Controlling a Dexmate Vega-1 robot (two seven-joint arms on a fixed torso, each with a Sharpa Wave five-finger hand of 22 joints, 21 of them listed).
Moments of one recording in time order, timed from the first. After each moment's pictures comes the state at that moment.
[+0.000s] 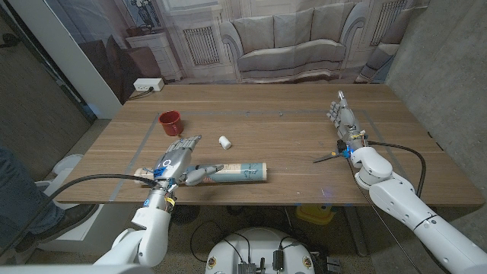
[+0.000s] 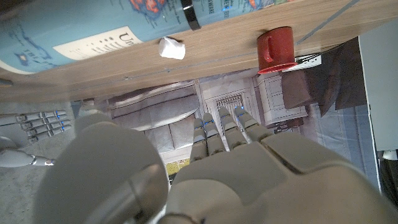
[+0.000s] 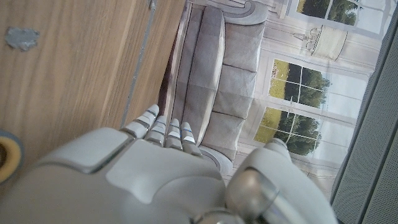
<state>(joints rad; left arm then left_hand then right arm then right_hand) 1.71 0.79 0.26 -2.37 0.83 0.58 0.44 0.72 0.00 -0.21 0.00 0.42 0.20 -0.03 0.22 0.19 0.23 -0.10 0.24 0.19 0.14 -0.04 0.21 0.18 0.05 -0.04 0.24 0.18 -1.13 -0.63 -0.25 -1.74 0.62 0.15 -0.27 0.25 -0.03 0.00 0.02 0.26 0.09 0.09 0.19 0.18 0.10 0.09 0.21 0.18 0.06 0.06 0.19 0.18 0.14 -0.04 0.20 0.18</state>
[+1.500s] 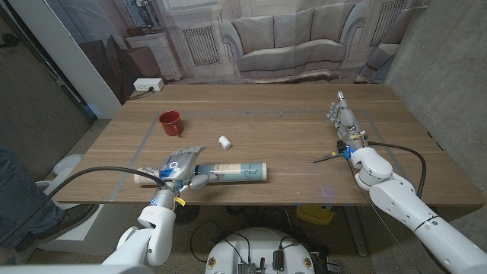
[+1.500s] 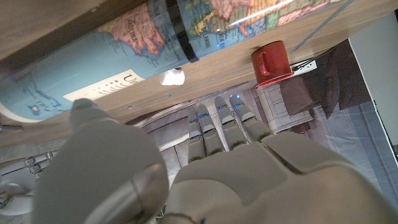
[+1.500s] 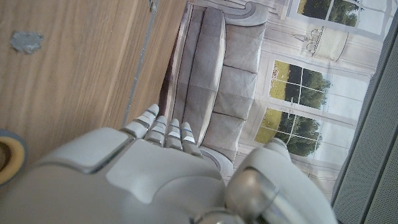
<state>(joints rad) 1.60 0.89 0.41 -2.38 0.89 0.77 0.33 0.79 -0.04 -0.25 -0.02 0.44 0.32 -0.04 0.24 0.19 0.36 -0.13 0.24 0.19 0.28 -0.04 0.21 0.18 0.19 -0.04 0.26 0.18 -1.14 -0.64 -0.25 -1.76 0.62 0.13 -0.28 0.25 -0.02 0.00 0.02 0.26 0.09 0.09 0.19 0.18 0.10 0.09 0.21 0.18 0.06 0.06 0.19 0.18 0.14 -0.03 0.20 0.18</state>
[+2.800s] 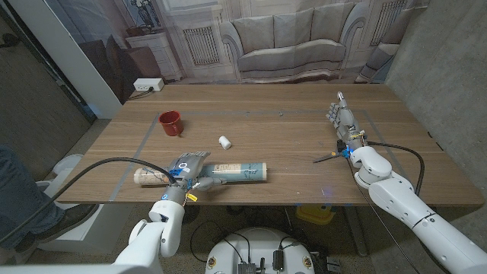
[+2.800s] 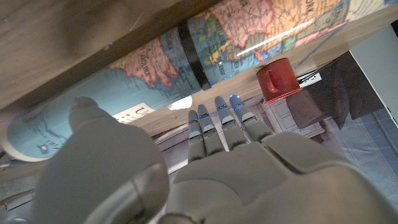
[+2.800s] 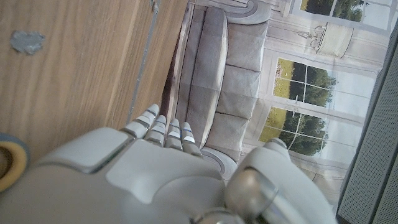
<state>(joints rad) 1.45 0.92 0.58 -2.36 0.96 0.89 0.17 0.79 -0.04 -0.26 -0.03 0.45 0.32 -0.05 0.24 0.19 0.37 -0.14 0.23 0.19 0.28 -0.04 0.21 0.18 0.19 -0.04 0.25 0.18 -1.12 -0.63 -0.26 -1.72 0.64 0.14 -0.25 0.26 -0.02 0.00 0.02 0.25 0.09 0.09 0.19 0.18 0.10 0.09 0.21 0.18 0.07 0.07 0.19 0.18 0.14 -0.03 0.20 0.18</state>
